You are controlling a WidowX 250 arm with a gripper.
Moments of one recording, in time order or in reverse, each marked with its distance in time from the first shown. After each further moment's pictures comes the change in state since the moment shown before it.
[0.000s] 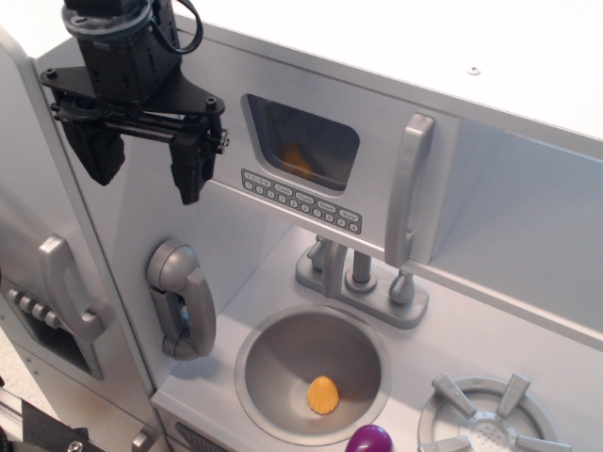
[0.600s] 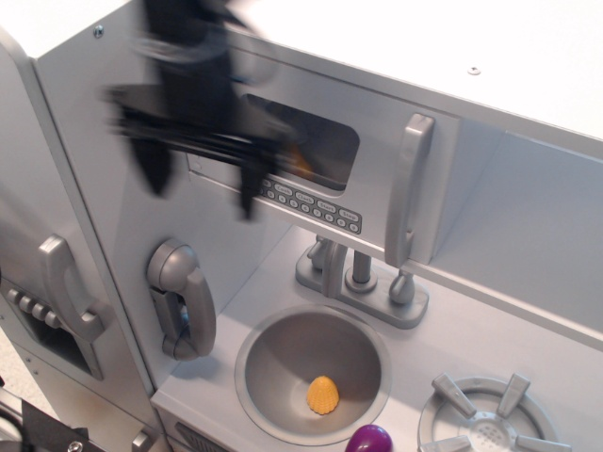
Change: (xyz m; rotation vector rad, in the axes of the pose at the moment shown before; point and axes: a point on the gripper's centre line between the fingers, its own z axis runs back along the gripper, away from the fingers) arm 0.007 -0.045 -0.010 0.036 -0.026 -0.050
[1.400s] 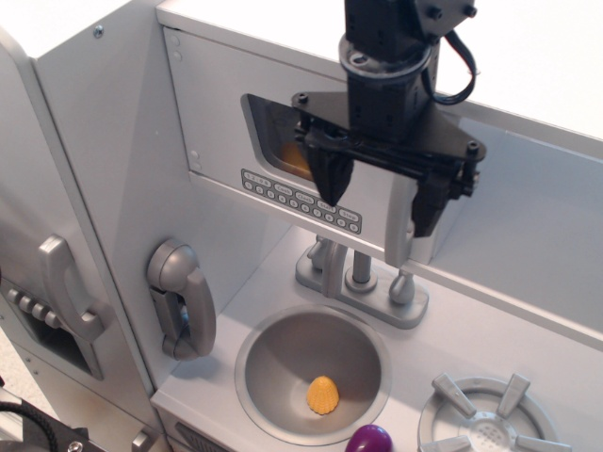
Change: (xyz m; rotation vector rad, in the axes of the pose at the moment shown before) arm 0.016 -0.094 0.010 -0.126 -0.079 -0.161
